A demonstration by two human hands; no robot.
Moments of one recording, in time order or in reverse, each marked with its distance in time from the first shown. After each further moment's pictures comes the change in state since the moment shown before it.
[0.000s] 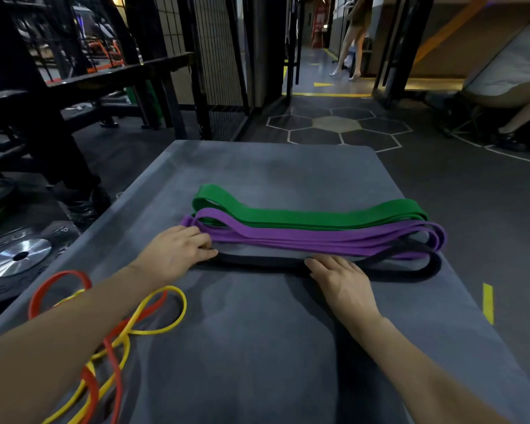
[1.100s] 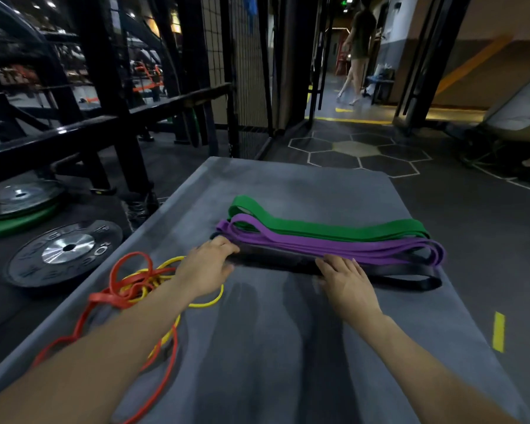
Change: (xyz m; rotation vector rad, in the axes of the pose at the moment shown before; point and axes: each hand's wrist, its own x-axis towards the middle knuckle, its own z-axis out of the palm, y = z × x) left_hand -0.026 0.053 -0.059 -0.485 -0.169 -0.679; right_hand -0.003 -0.038 -0.058 -0.007 -0.183 0.085
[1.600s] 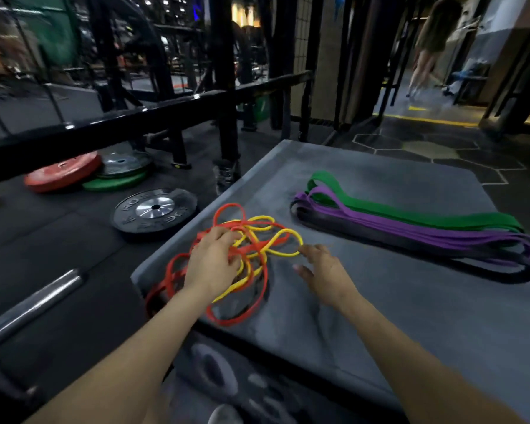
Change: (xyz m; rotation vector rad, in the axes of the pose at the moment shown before) left_hand -0.167 -0.045 -0.018 -0.154 0.347 -0.366; right_hand -0.032 -0.173 -0.016 0.596 -0.266 -0.131
